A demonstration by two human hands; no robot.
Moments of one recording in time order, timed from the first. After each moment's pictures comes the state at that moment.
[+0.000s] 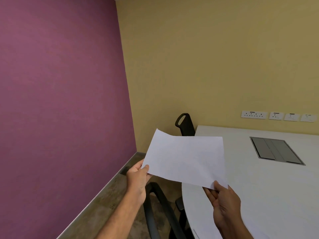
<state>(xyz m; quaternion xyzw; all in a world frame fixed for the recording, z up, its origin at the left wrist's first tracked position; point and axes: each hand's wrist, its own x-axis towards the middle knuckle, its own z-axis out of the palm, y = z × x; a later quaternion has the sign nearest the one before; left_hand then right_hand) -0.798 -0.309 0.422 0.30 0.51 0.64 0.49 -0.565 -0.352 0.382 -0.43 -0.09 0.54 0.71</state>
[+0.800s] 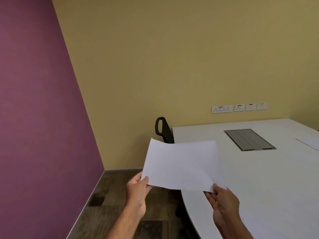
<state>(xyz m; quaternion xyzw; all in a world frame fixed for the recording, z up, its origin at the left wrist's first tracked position) -0.880 -0.058 0.383 0.36 0.49 0.53 0.59 -0.665 -0.153 0.353 -0.47 0.01 0.40 0.78</state>
